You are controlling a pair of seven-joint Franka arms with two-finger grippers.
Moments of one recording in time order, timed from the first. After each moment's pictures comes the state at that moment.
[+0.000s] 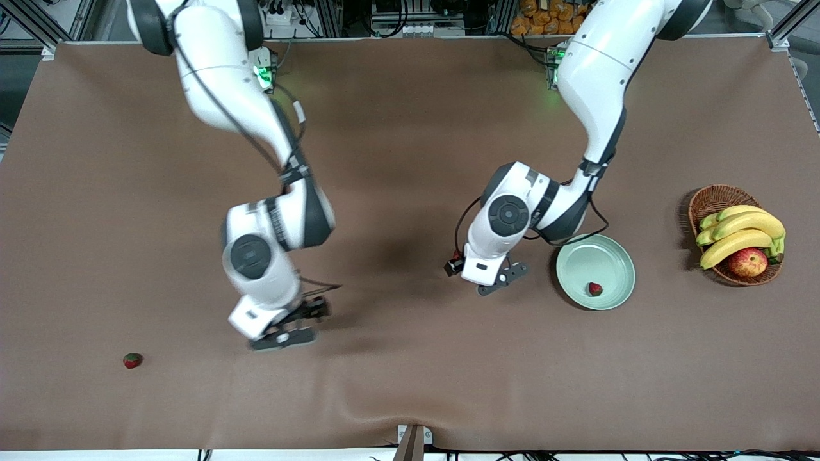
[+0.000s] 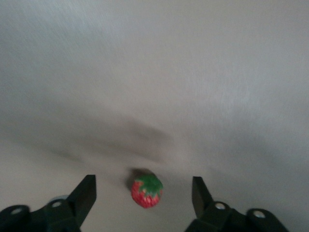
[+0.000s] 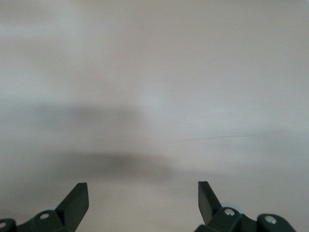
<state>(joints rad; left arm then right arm) -0.50 0.73 -0.11 -1.57 -0.02 2.31 -1.06 0.60 0.89 -0.43 -1.22 0.26 2.16 0.06</state>
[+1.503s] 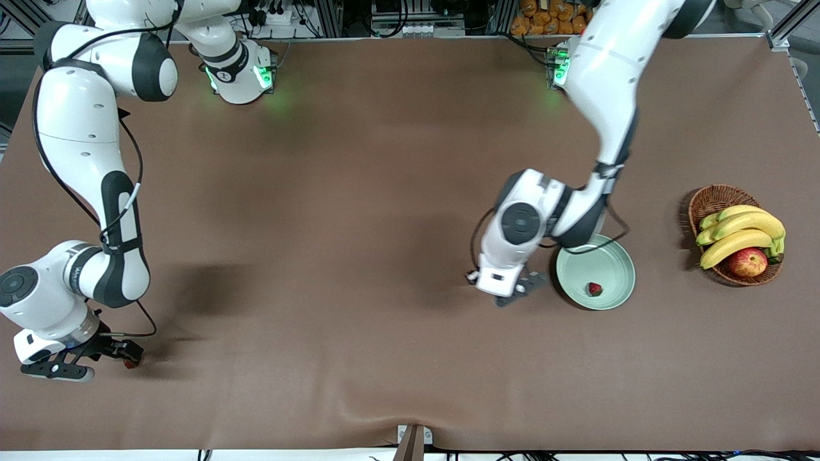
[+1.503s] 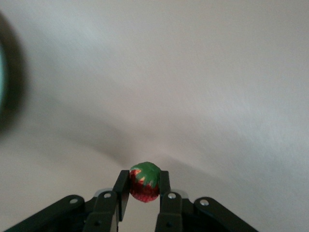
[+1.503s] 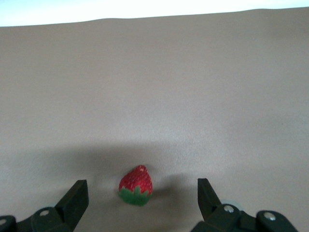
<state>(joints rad) -0.44 0.67 -0.04 -1.53 0.03 2.20 -0.95 -0.01 1.01 -0.27 -1.24 0.29 2.57 -0.22</state>
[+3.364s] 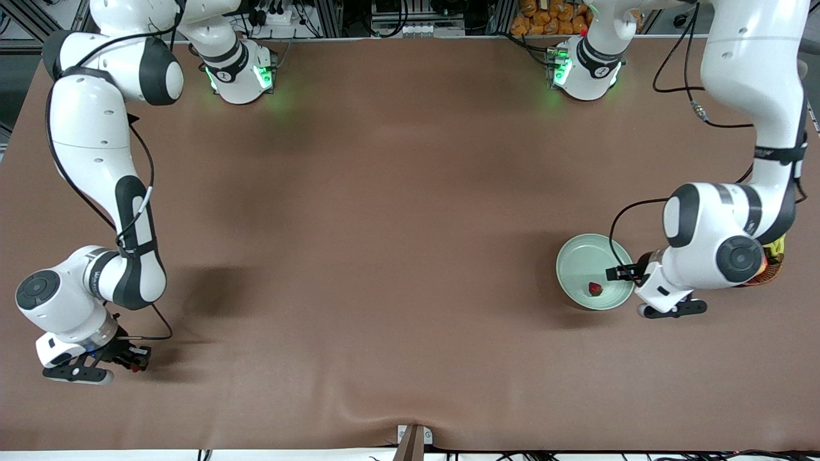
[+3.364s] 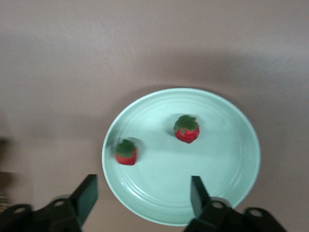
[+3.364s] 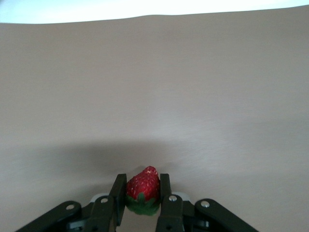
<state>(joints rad) -0.02 0.52 -0.05 -1.66 0.03 2.05 -0.18 0.03 1.00 -0.24 -1.21 0.29 2.49 -0.21</state>
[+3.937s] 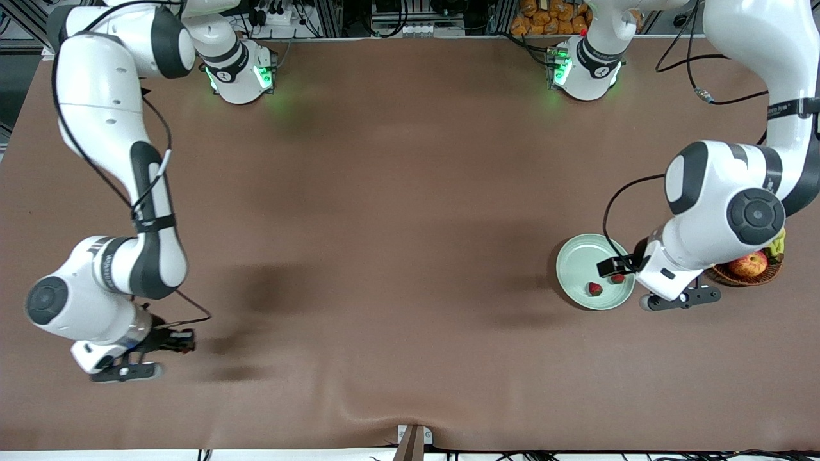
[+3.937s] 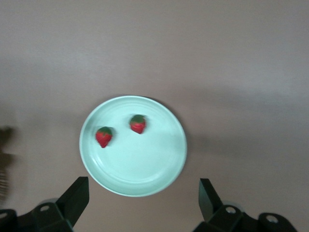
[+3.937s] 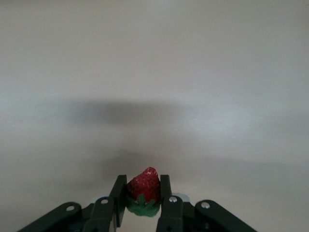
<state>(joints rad) -0.08 0.39 -0.11 -1.61 0.03 1.97 -0.35 0.19 0.87 -0.23 -1.20 0.29 2.14 -0.22</state>
